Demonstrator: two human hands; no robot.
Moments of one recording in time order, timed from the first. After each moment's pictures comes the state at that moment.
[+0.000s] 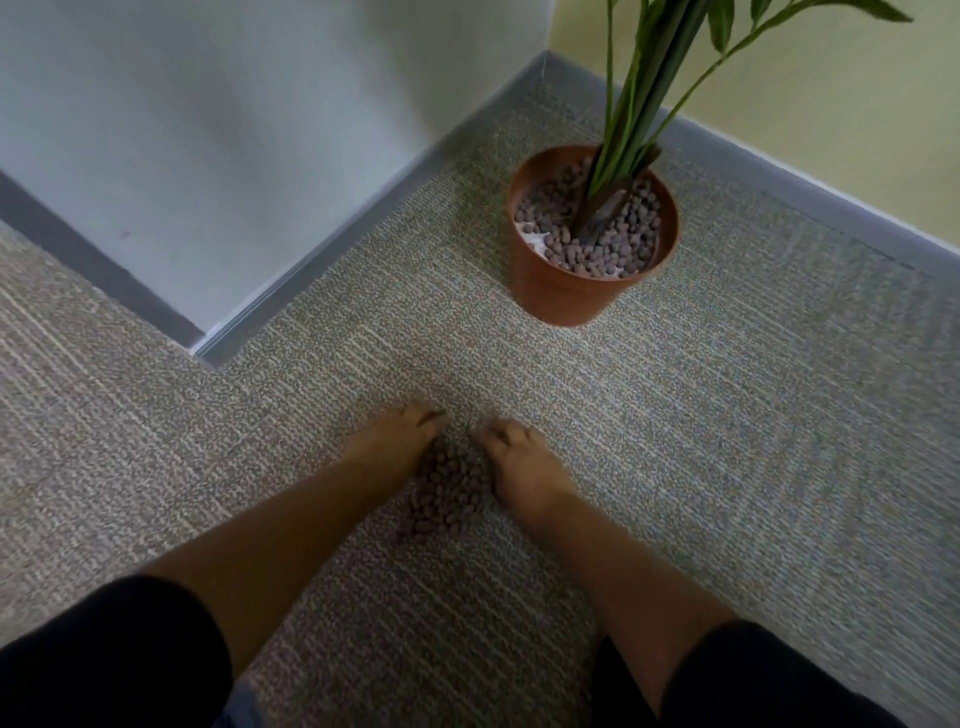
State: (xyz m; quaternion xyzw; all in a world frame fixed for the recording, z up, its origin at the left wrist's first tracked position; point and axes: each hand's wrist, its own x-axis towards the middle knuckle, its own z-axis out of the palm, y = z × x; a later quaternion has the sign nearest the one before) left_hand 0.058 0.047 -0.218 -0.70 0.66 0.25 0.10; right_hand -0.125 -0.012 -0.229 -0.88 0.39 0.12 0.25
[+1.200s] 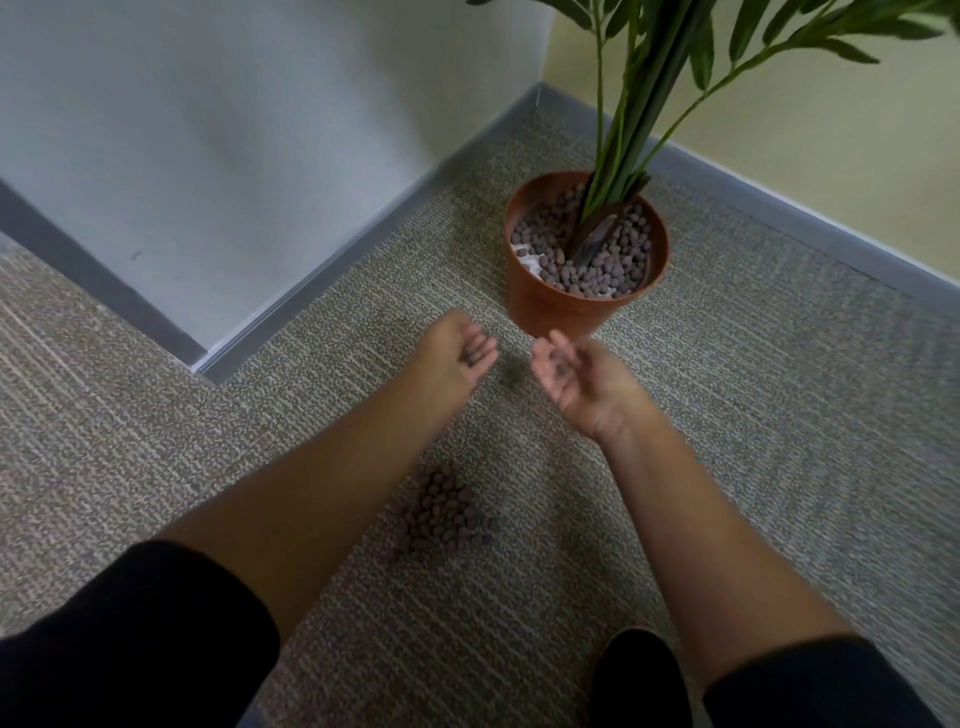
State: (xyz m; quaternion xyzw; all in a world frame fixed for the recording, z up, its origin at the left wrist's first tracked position) left_hand 0.018 -0.050 -0.120 -0.52 -0.07 0.61 -0.59; right_hand -0.121 -0.099 -0.135 -0.10 0.49 -0.31 0.81
